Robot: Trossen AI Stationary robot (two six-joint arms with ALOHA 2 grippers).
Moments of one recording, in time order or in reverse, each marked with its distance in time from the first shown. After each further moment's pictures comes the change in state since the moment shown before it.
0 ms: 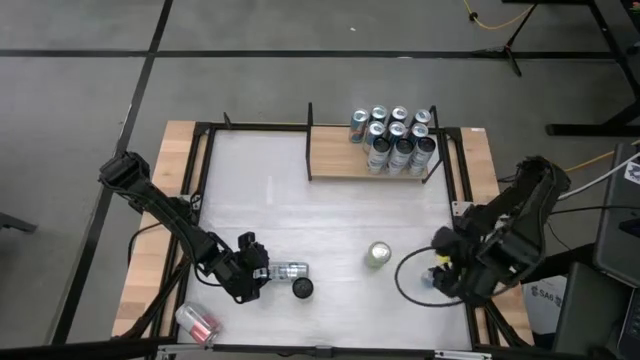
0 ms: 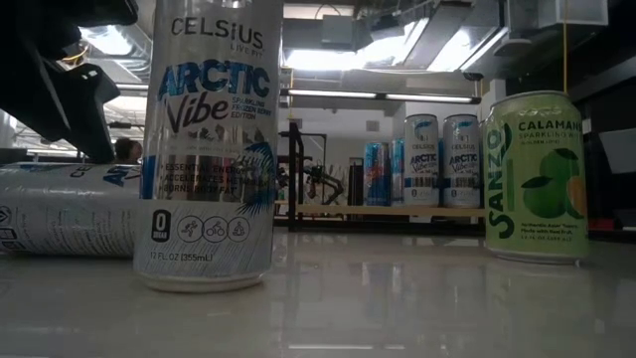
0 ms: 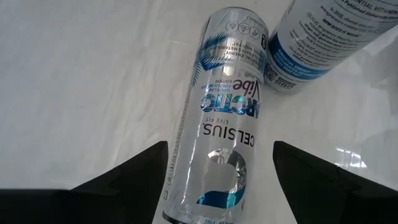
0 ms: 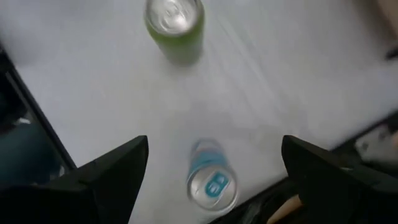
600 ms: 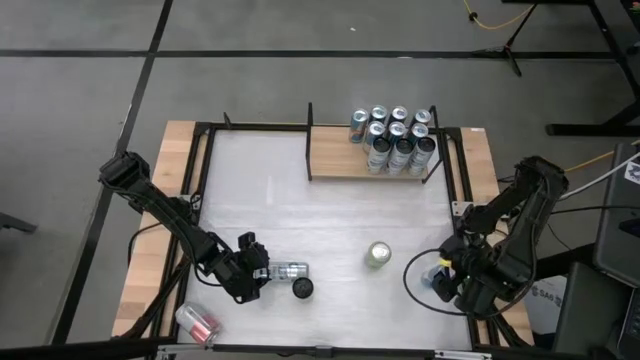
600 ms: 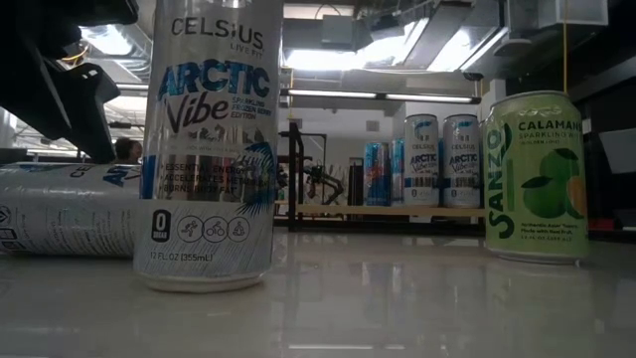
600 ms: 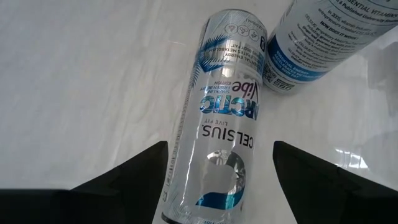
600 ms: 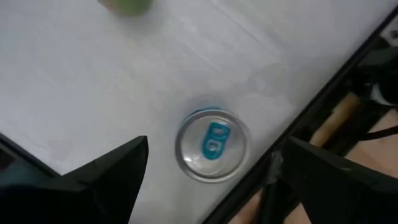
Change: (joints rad) left arm 0.000 0.000 0.000 0.005 0.000 -0.001; right arm 0.103 0.001 -0.209 0.105 -0.134 0.445
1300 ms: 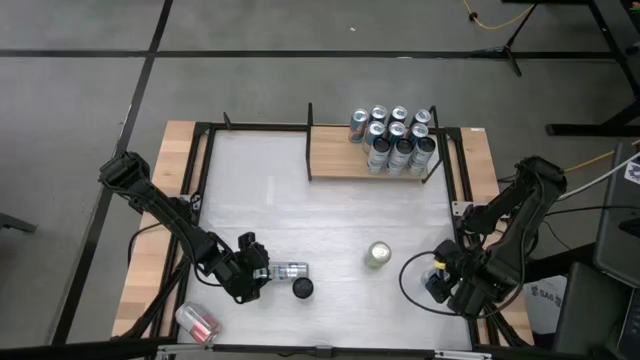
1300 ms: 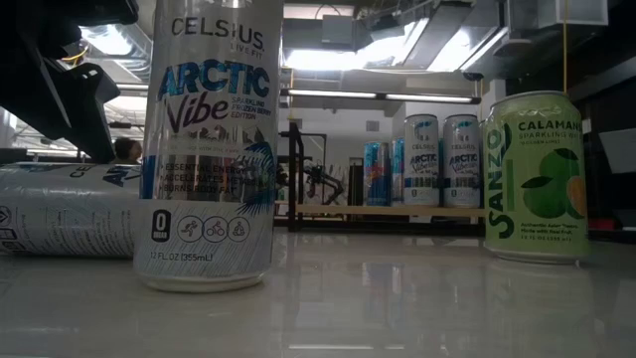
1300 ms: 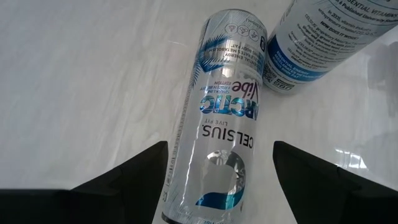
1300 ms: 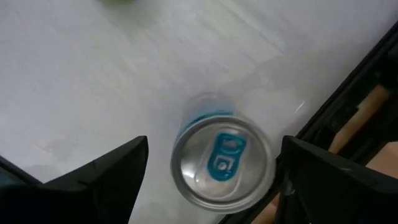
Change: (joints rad) left arm 0.000 0.000 0.000 0.000 0.000 0.000; right arm -0.001 0.000 -0.127 0.135 -0.021 0.018
